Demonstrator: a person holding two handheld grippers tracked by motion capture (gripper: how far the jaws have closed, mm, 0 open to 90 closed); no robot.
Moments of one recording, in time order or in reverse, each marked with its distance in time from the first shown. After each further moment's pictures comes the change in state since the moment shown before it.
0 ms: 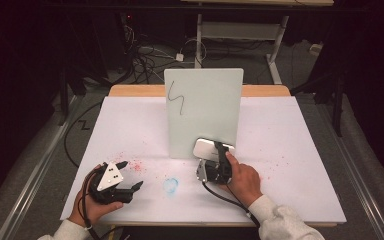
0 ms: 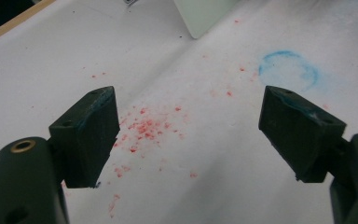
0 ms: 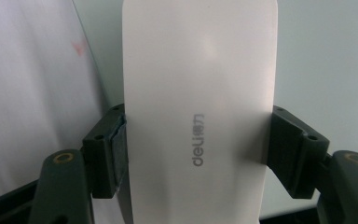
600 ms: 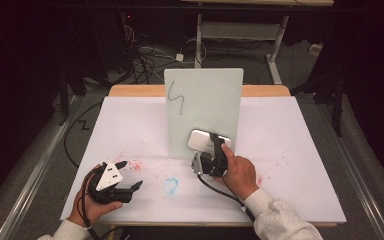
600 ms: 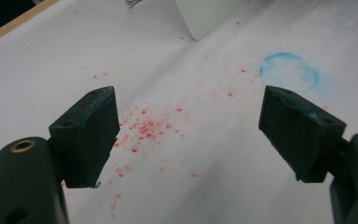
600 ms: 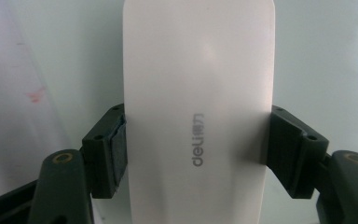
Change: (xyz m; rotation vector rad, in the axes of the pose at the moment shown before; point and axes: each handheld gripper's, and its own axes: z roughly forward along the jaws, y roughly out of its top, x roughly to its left) left arm 0.002 -0.001 -0.001 -0.007 -0.001 -0.007; right arm -0.022 0.022 0.002 -0.044 -0.035 0.024
